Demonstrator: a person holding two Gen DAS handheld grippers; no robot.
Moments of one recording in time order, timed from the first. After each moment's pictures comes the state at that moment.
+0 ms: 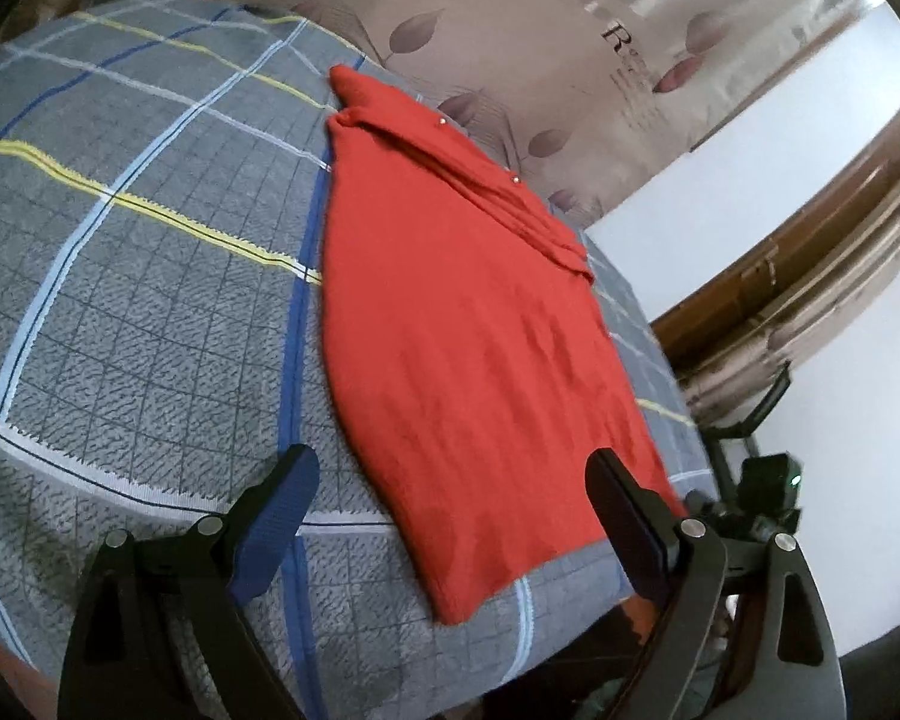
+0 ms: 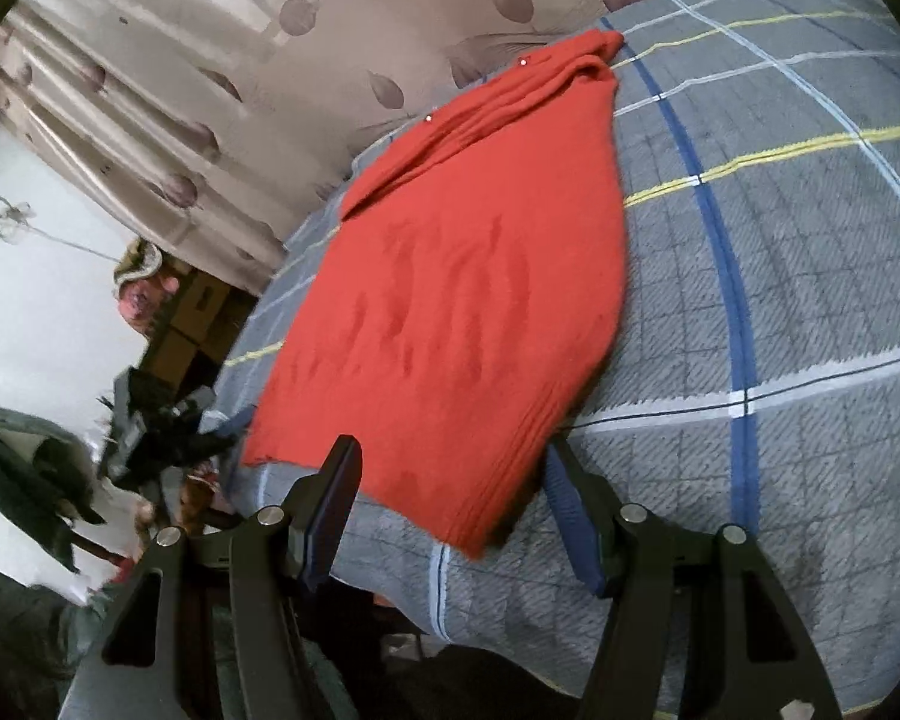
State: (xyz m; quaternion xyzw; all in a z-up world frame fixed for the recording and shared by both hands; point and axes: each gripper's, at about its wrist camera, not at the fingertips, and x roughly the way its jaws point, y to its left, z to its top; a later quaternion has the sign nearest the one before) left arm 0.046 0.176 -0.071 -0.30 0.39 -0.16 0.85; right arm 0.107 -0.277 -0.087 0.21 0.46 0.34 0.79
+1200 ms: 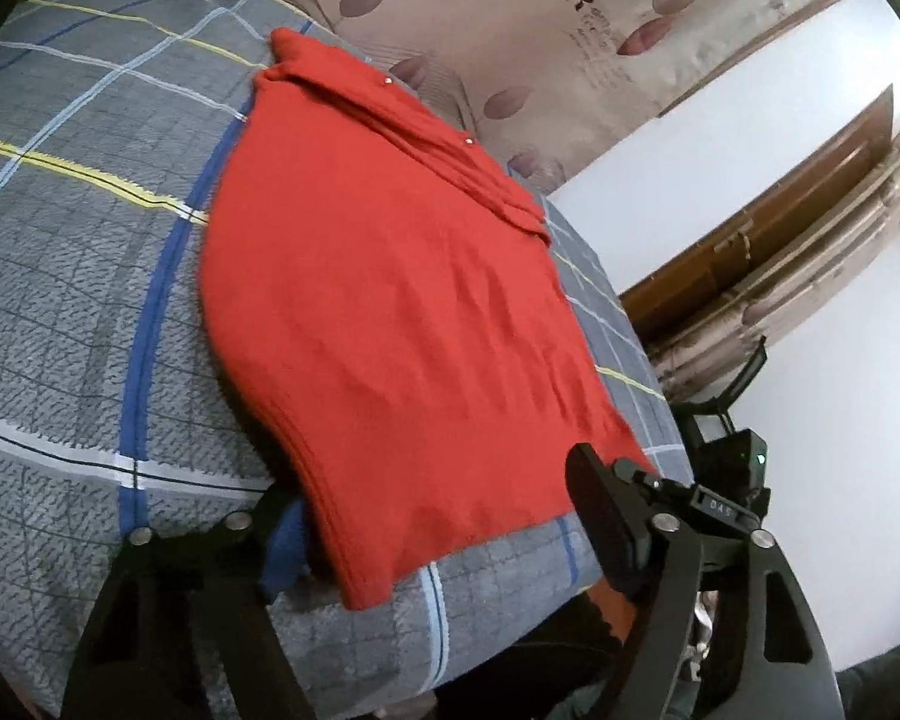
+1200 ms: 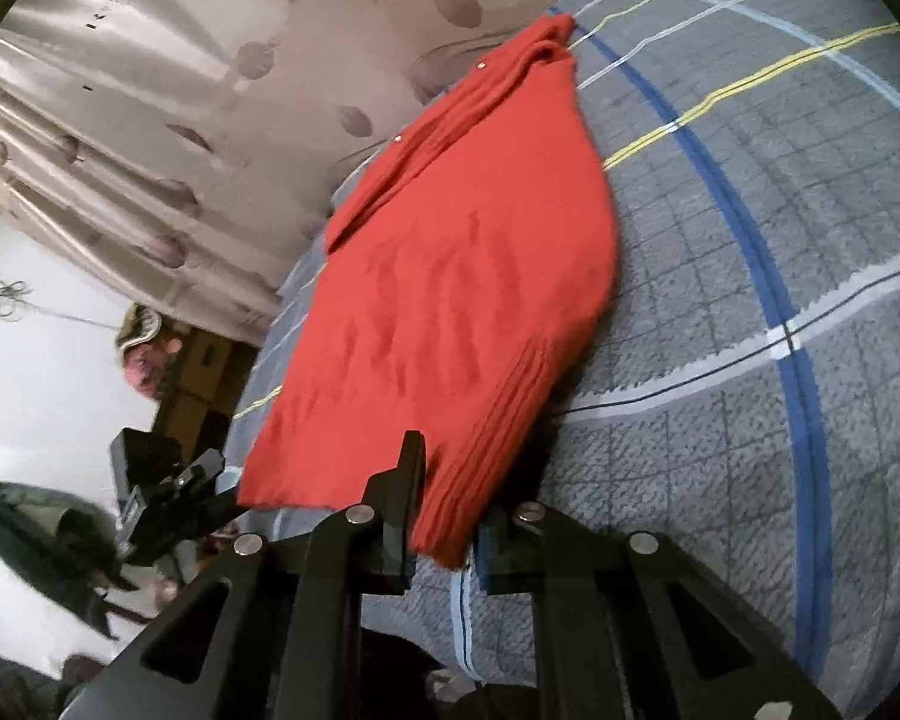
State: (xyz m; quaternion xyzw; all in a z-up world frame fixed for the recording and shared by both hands) left arm 0.054 0.132 -0.073 -0.32 0.40 -0.20 0.83; right arm 0.105 -0.265 -0.105 0.28 0.46 0.29 0.79
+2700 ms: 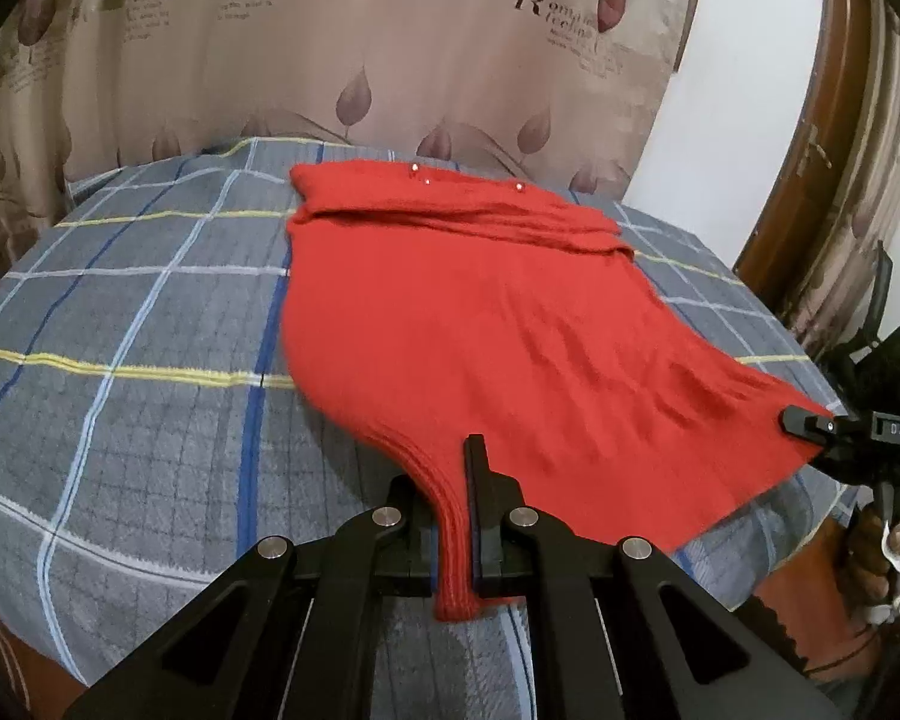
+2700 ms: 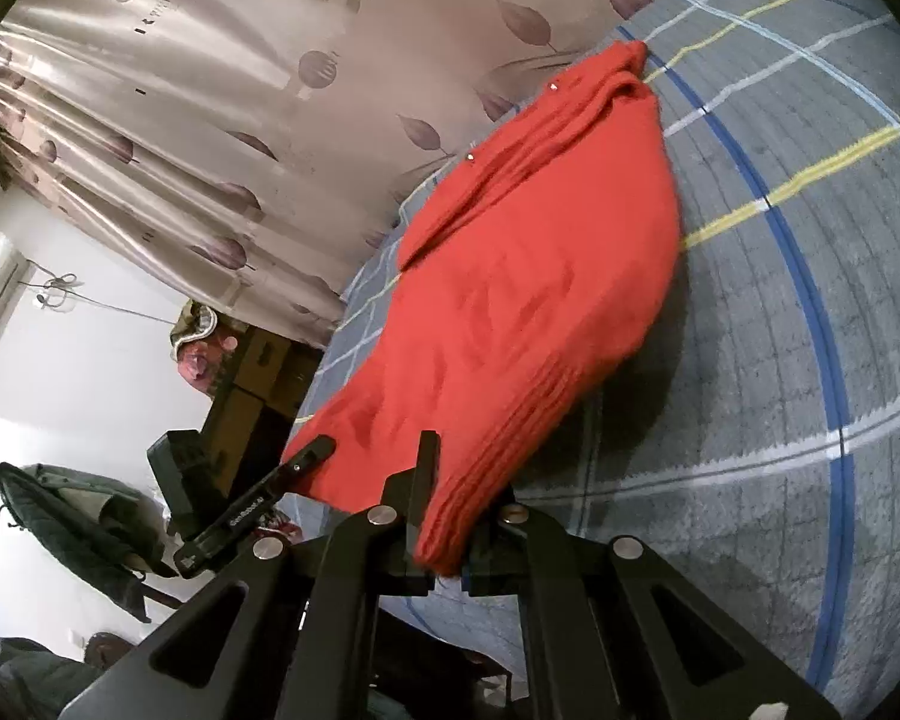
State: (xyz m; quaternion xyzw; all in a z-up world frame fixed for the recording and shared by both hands) left arm 0.057 0.096 -0.030 -0.10 0.36 -0.07 0.92; right arm 0.120 -0.262 -0.066 0.29 0.43 0.37 0.77
